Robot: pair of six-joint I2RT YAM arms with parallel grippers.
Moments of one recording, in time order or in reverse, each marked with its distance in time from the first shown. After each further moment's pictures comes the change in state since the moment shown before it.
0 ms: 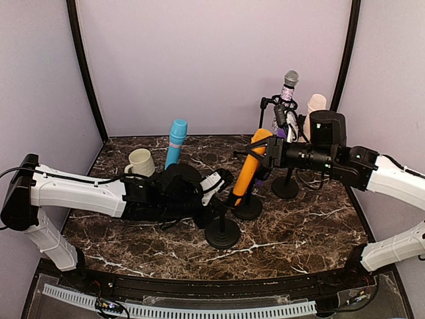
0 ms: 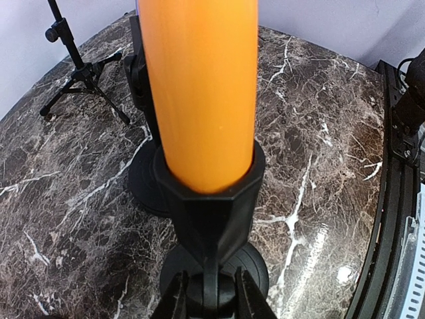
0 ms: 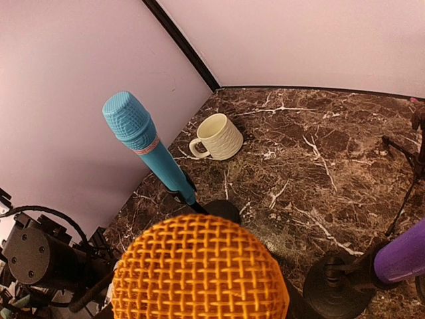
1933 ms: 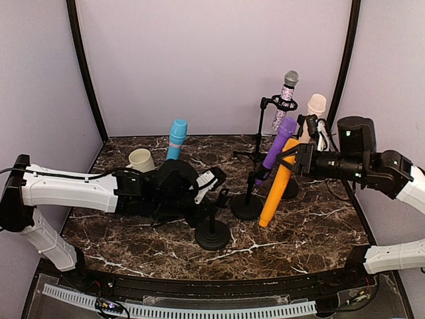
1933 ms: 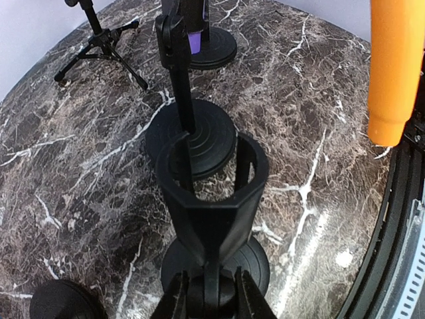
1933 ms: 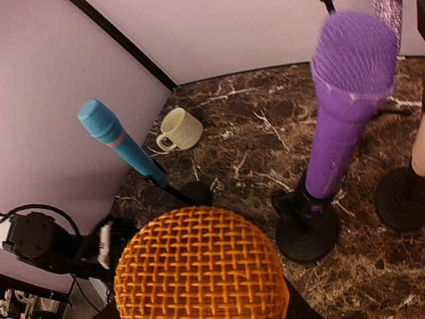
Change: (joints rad) left arm 0.008 -0.044 0.034 -0.171 -0.044 -0.050; right arm -0.001 -0.227 0.042 -0.379 0.151 0.127
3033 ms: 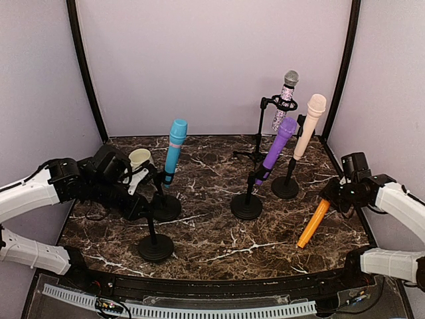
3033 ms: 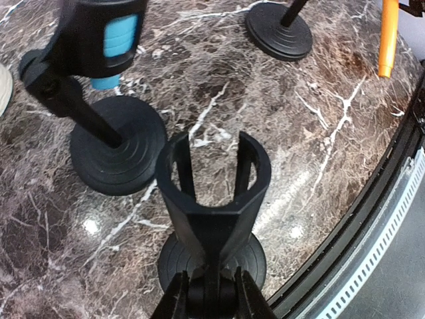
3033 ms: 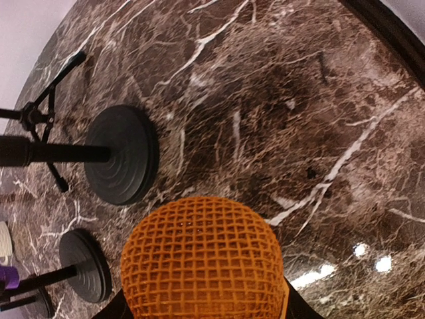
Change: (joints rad) left arm 0.297 -0.468 -0.148 -0.567 0.229 -0.128; right arm -0.641 0.029 -0.431 -0.093 0.023 0.158
